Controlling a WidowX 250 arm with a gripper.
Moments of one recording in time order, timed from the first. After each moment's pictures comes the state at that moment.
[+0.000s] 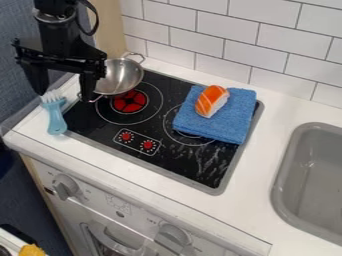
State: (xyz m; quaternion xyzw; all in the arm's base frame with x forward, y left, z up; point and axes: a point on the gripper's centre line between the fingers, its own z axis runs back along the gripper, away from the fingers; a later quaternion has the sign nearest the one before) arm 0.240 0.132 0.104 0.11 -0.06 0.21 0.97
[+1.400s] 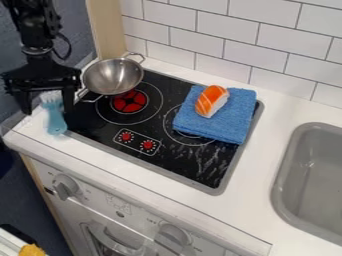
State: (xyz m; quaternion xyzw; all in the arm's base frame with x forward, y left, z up) arm 0.254 0.209 0.032 0.11 -0.04 0.38 0.92
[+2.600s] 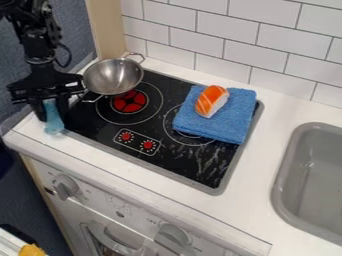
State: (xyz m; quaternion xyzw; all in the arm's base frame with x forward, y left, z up) arm 0.257 0.216 0.013 0.09 -0.03 0.43 0.90
